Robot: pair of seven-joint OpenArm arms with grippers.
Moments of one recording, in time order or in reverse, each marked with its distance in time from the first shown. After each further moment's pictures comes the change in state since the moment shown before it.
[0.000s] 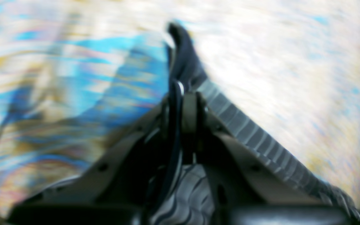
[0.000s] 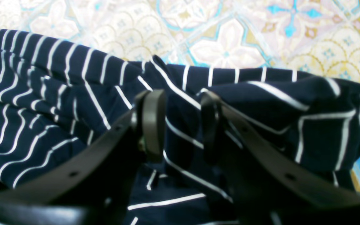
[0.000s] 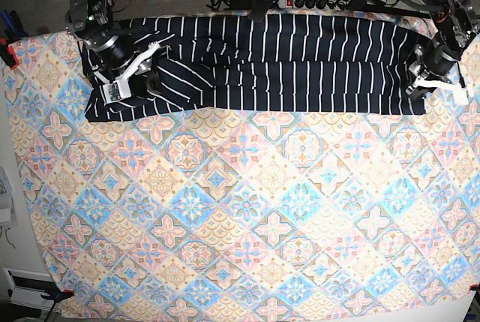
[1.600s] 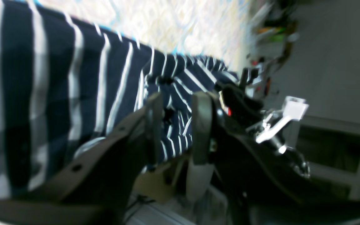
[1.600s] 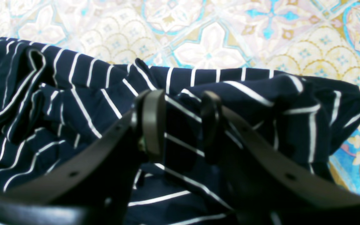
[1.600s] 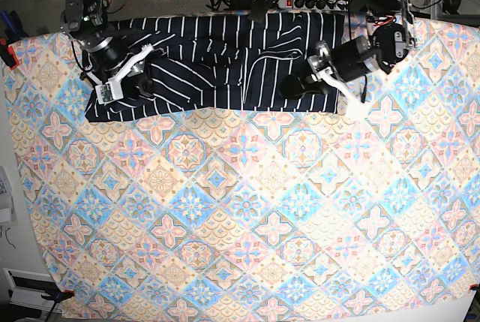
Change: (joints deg) left arm -1.0 3.7 23.2 9.3 -17.2 -0.1 11.7; right arm 0.2 0.2 2.2 0.1 0.0 0.0 0.2
